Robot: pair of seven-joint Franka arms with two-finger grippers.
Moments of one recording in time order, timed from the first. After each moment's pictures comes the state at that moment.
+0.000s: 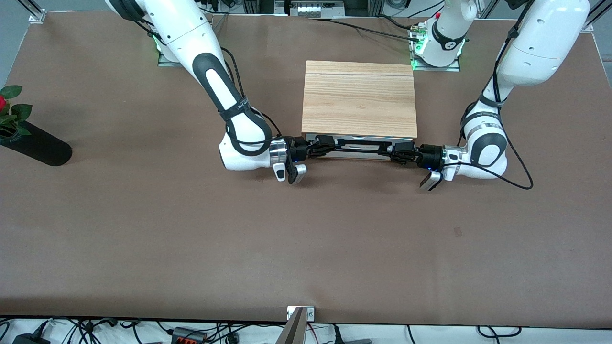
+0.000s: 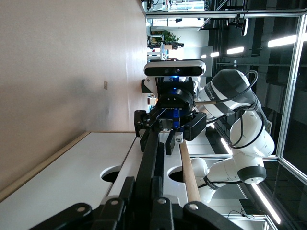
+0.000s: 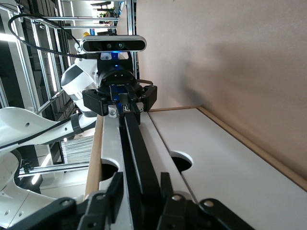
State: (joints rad) left arm 0.08 0.62 -0.10 -2.03 -1.39 1.60 1.08; right arm 0.63 0.79 0.03 -1.58 1.70 2.04 -0.74
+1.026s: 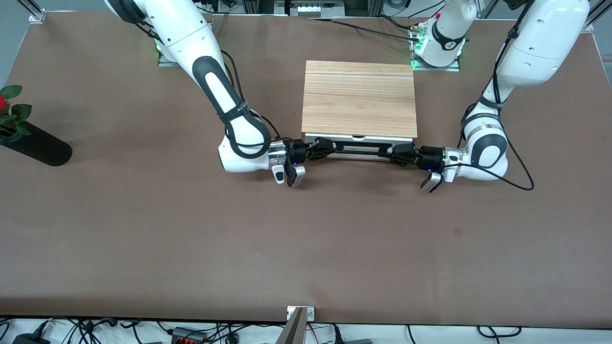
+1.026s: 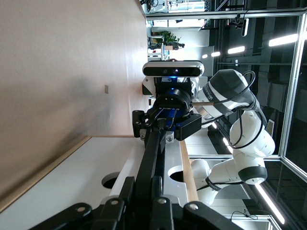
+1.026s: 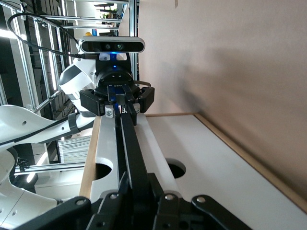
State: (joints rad) left arm 0.07 0.63 -0.10 -2.00 -1.40 1.61 1.08; right arm 0.62 0.81 0.02 -1.55 1.70 2.05 -0.78
